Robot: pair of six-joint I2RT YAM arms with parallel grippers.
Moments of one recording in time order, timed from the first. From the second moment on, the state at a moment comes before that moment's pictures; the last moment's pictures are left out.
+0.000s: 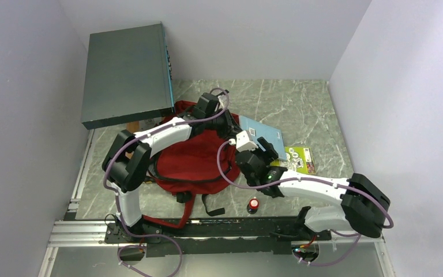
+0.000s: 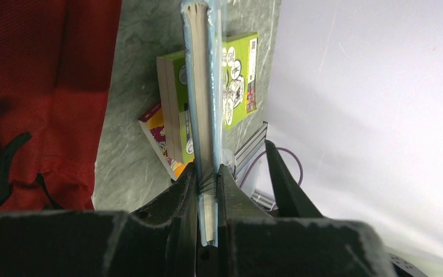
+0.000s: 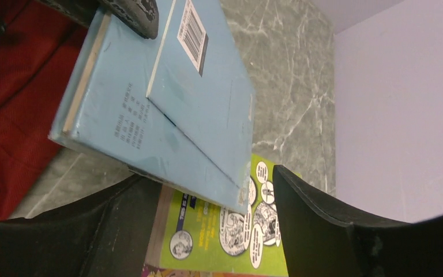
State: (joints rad) left arm -0.66 1.87 1.37 -0.11 0.53 -1.09; right arm 0.98 1.24 0.61 -0.04 1.02 -0.12
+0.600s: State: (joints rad) left arm -0.65 1.67 1.20 0.07 0.50 -1.17; right arm 0.97 1.26 0.60 0.20 0.93 -0.33
